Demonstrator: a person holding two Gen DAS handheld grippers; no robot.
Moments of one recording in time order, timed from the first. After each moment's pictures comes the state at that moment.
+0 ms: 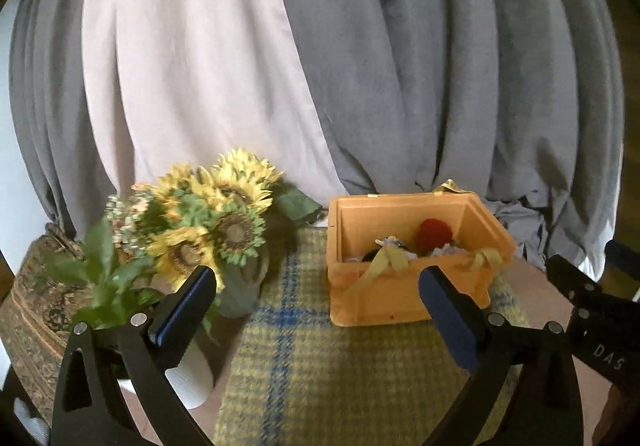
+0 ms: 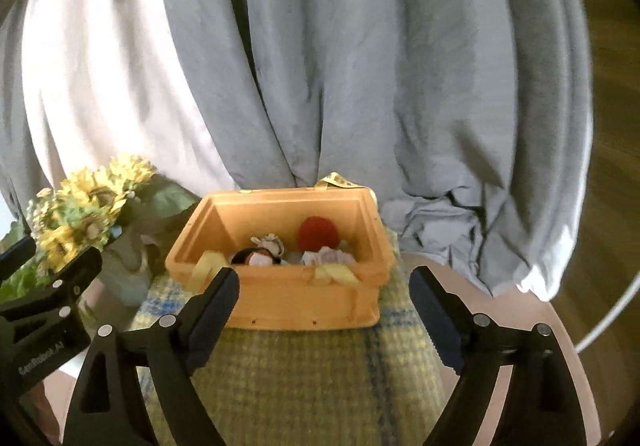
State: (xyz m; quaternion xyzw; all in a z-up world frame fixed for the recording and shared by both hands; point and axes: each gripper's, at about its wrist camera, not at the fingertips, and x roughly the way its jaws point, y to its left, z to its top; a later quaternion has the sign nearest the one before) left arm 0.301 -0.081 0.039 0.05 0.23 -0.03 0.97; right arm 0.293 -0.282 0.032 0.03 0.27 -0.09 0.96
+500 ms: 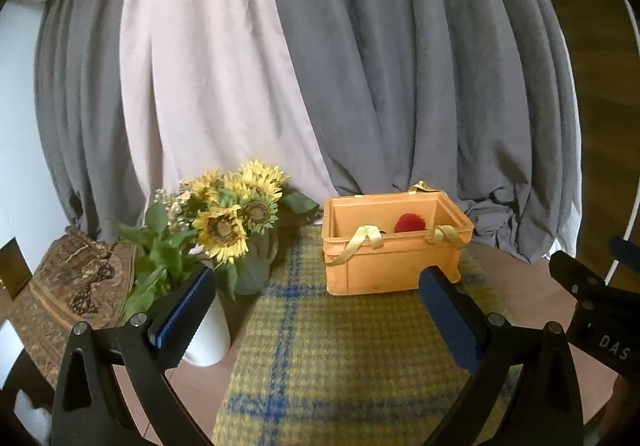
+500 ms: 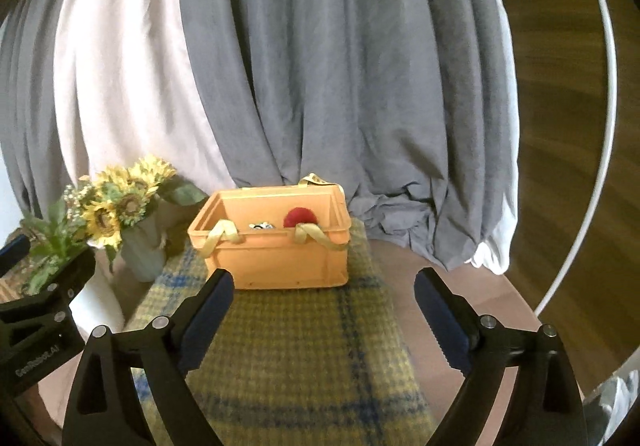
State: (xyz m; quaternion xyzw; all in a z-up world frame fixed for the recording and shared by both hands) left arm 0.164 -0.081 0.054 0.05 0.19 -0.03 0.98; right arm 0.153 -0.281 0.047 0.04 0.24 -0.10 0.97
